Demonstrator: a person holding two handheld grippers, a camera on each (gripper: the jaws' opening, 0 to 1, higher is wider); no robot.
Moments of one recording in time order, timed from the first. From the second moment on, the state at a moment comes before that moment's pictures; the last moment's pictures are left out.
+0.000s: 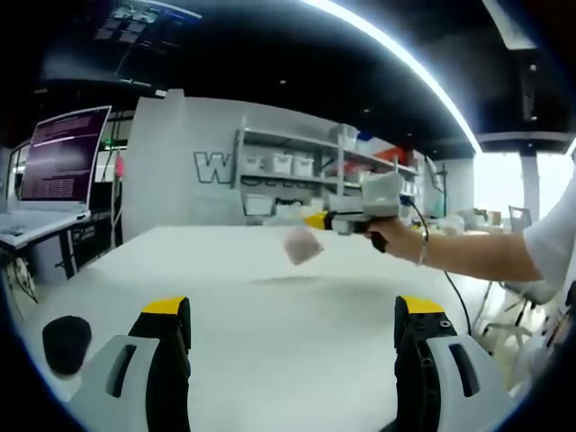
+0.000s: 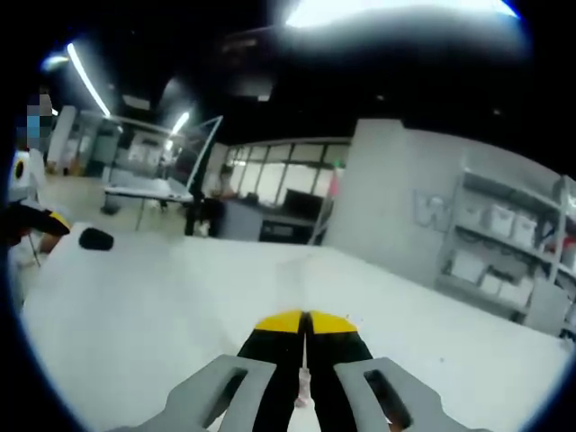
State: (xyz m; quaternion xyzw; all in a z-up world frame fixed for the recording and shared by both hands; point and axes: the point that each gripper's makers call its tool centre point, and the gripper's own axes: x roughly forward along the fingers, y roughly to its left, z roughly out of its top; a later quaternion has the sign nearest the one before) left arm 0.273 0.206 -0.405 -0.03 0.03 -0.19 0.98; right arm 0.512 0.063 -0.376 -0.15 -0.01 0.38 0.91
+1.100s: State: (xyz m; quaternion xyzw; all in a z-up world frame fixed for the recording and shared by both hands) left arm 0.268 0.202 -0.401 -0.03 0.03 -0.19 0.98; right arm 0.478 0.056 -0.376 -0.14 -0.02 0.39 0.91
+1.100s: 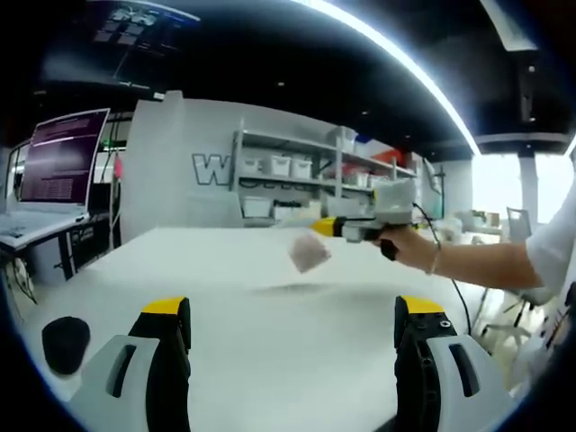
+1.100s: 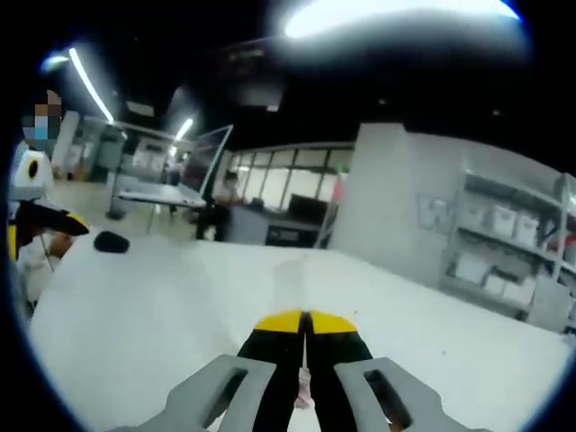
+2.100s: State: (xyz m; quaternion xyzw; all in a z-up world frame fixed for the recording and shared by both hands) left arm 0.267 0.193 -0.400 -0.03 0.03 -0.20 0.98; right arm 0.458 0.048 -0.374 -0.13 -0.03 0.39 0.91
